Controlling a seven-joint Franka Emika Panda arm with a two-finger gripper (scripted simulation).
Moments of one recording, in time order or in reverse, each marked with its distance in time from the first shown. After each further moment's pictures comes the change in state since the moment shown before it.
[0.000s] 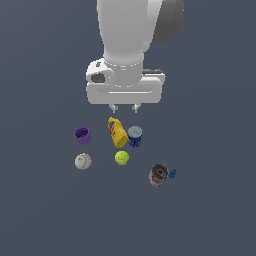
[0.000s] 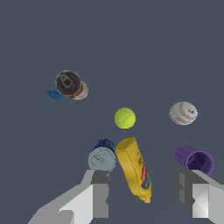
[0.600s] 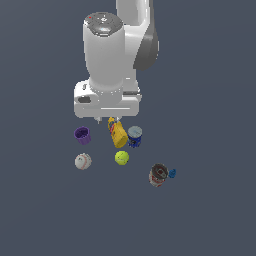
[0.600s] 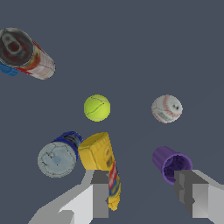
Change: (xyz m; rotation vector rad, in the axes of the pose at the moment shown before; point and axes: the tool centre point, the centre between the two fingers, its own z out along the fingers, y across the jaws) arm -0.013 0.061 0.063 -0.093 -0.054 -0.097
